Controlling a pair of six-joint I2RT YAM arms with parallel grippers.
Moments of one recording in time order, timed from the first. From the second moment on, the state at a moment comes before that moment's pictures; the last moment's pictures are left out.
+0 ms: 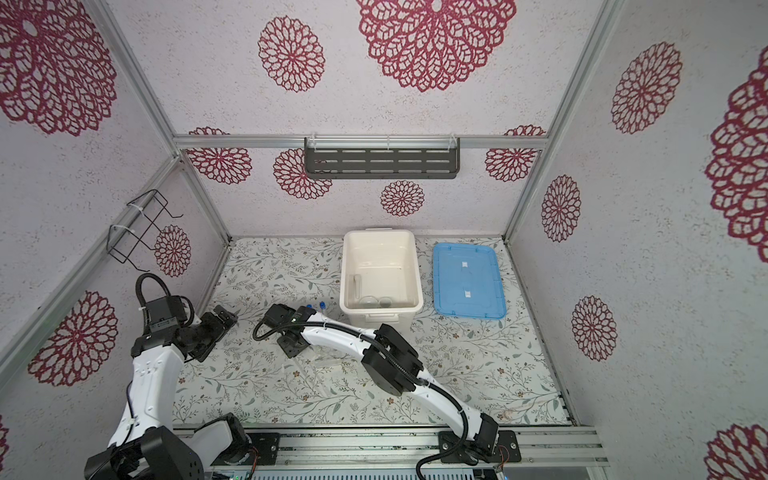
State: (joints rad) left arm 0.44 1.07 0.80 -0.72 0.28 -0.51; right arm 1.14 2.51 2.26 -0.90 0.13 0.34
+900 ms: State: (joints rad) left arm 0.44 1.09 0.80 -0.73 0.31 -0.55; right arm 1.24 2.51 2.26 -0.86 0.00 0.17
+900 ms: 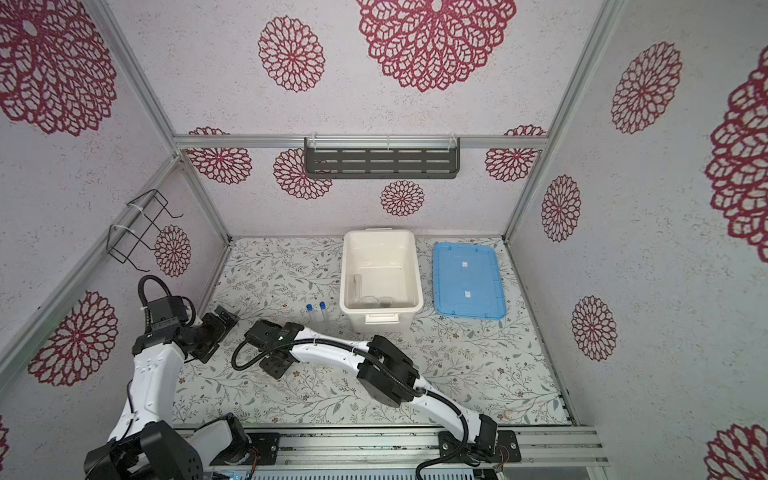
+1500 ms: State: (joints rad) left arm 0.49 1.09 0.77 -0.78 0.31 -0.59; right arm 1.24 2.48 2.21 -0.86 0.01 0.16
